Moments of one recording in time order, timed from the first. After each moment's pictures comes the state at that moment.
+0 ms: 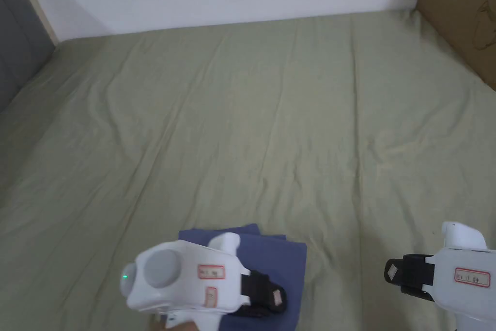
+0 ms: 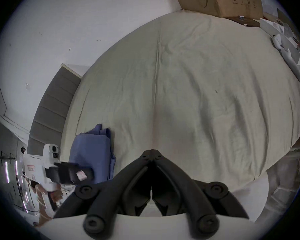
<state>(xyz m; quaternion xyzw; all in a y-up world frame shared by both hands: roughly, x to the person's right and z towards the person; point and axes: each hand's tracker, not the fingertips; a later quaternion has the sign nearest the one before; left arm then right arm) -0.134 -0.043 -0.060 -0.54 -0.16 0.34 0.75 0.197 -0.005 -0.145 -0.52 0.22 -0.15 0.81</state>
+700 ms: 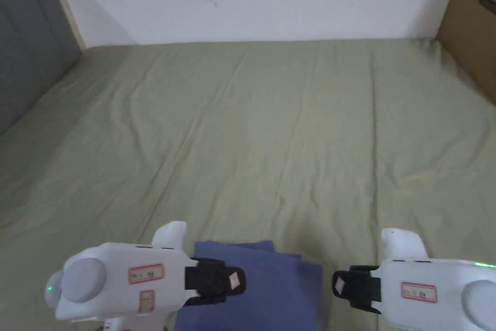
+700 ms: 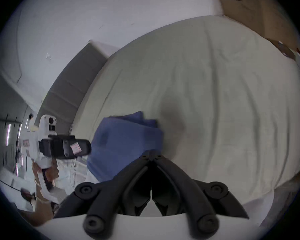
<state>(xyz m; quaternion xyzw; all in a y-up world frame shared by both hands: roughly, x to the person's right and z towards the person) -0.239 0.017 0.003 -0.41 -0.10 0.37 0.83 0.100 0.024 -0.134 -0.51 0.37 -0.07 0.77</state>
